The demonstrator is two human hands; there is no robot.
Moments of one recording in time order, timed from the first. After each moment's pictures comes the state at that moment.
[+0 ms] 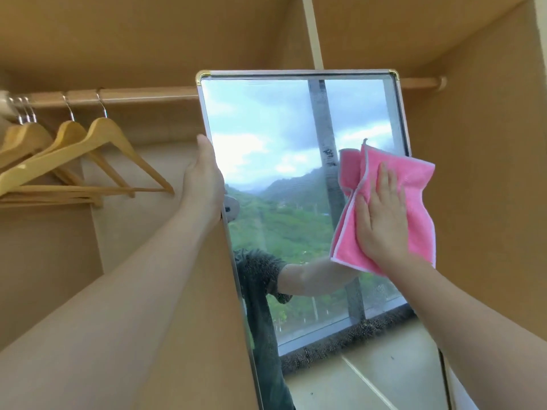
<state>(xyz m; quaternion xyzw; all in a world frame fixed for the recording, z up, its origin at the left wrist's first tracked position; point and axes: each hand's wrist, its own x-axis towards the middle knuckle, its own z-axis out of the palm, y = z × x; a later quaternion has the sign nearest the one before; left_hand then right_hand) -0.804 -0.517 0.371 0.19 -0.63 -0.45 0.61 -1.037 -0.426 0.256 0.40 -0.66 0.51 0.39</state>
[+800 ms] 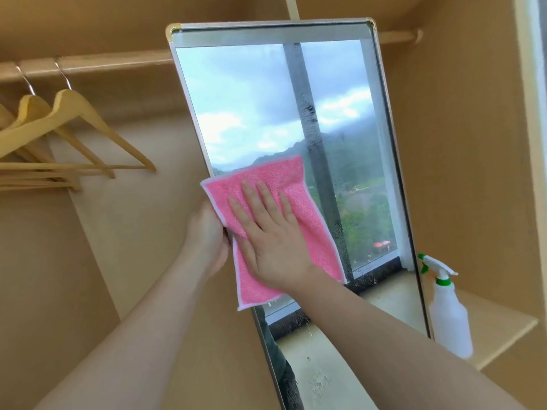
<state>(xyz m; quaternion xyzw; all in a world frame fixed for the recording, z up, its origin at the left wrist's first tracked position) -0.794 -0.521 0.272 0.20 -0.60 -0.62 0.47 -0.893 -0.485 0.200 0.54 -0.57 0.37 0.49</state>
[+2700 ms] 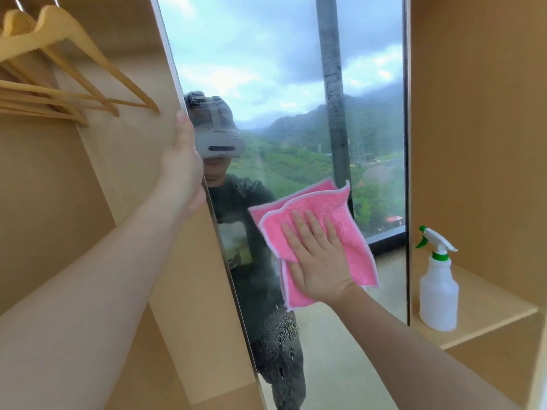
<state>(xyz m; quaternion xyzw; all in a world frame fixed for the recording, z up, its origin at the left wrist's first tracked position) -0.804 -0.483 0.266 0.30 -0.63 -0.44 0.57 -0.984 -0.447 0.054 0.58 -0.58 0.30 0.49</state>
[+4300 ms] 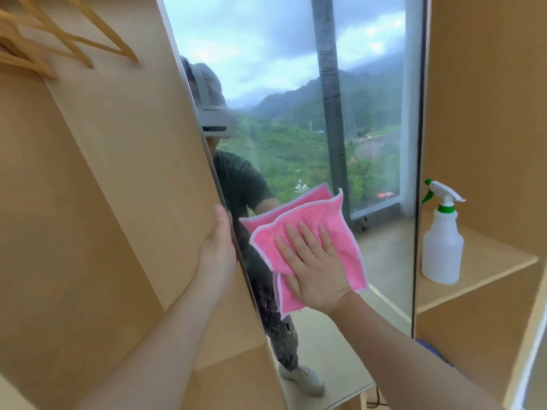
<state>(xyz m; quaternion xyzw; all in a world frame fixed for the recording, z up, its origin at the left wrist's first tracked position) -0.786 -0.489 0.077 0.40 -0.62 -0.52 0.43 -0.949 -0.453 -0.047 0.58 -0.60 0.26 0.48</state>
